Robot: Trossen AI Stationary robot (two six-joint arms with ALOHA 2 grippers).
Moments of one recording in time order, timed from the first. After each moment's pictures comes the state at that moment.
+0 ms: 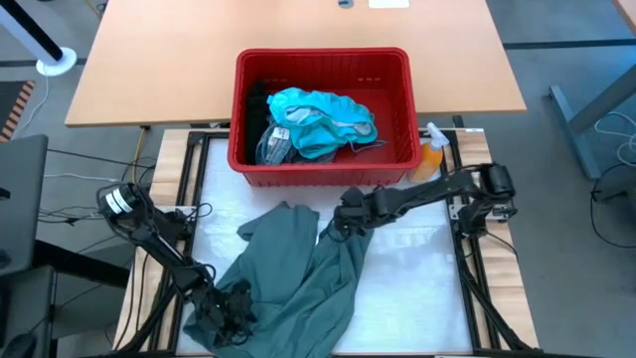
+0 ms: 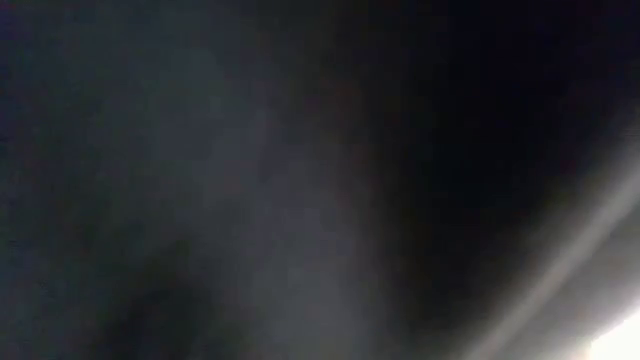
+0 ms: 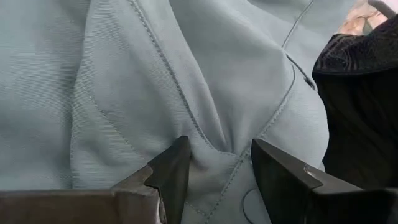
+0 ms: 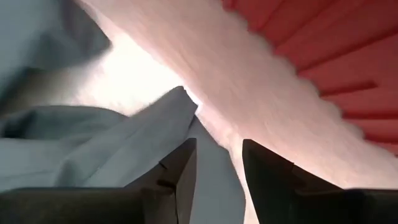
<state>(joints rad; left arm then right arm) -0.94 1.67 0.56 0.34 -0.22 -0.90 0.10 1.74 1.21 -0.82 0.45 0.86</state>
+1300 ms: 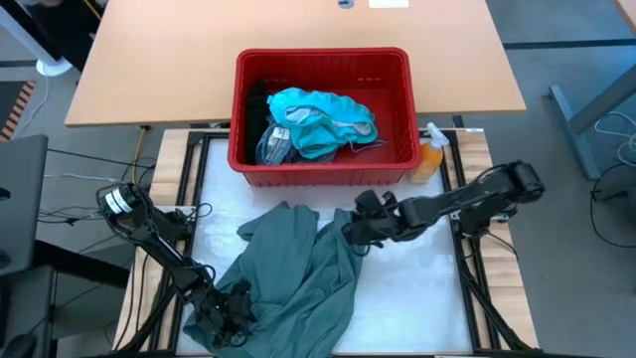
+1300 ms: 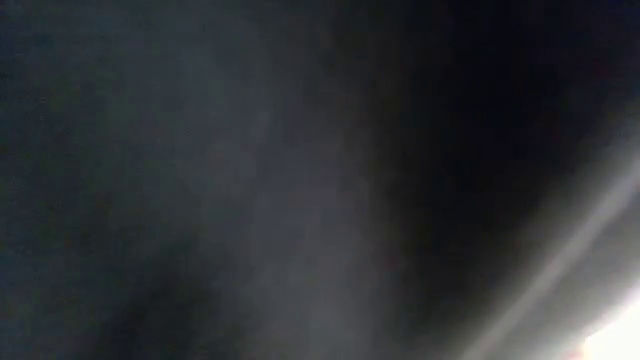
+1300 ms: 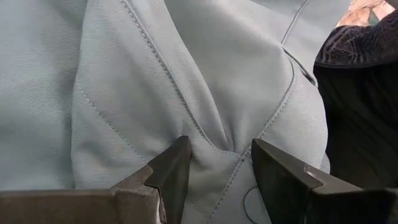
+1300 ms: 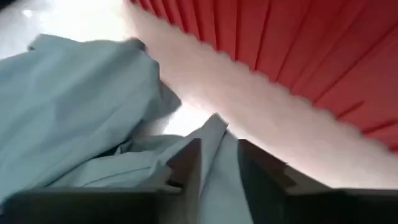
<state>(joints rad) -0.94 1.67 0.56 0.33 -0.23 -0.86 0.25 1.53 1.12 -0.65 0.64 1.02</state>
